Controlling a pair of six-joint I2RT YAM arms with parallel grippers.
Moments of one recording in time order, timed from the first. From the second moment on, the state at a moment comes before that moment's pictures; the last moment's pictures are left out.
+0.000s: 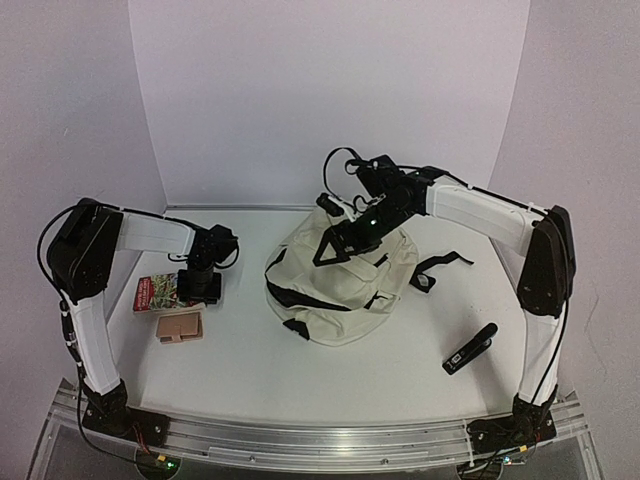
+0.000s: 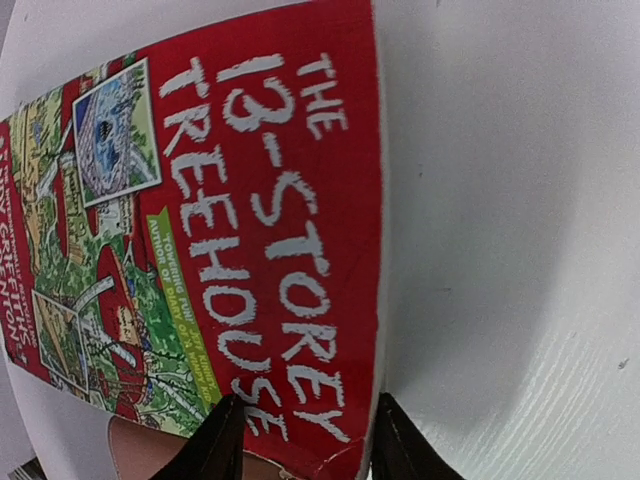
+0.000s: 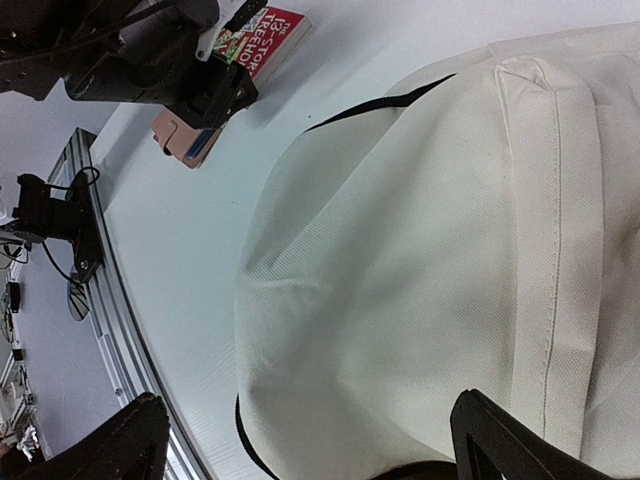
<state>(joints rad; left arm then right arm) -0.49 1.92 1.22 -0.79 -0.37 -0.64 0.68 2.02 1.86 -0.85 -0.53 0.00</state>
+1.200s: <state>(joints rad) -0.70 1.45 1.34 -0.72 -0.31 -0.43 0.57 2.00 1.89 -0.86 -0.61 0.19</state>
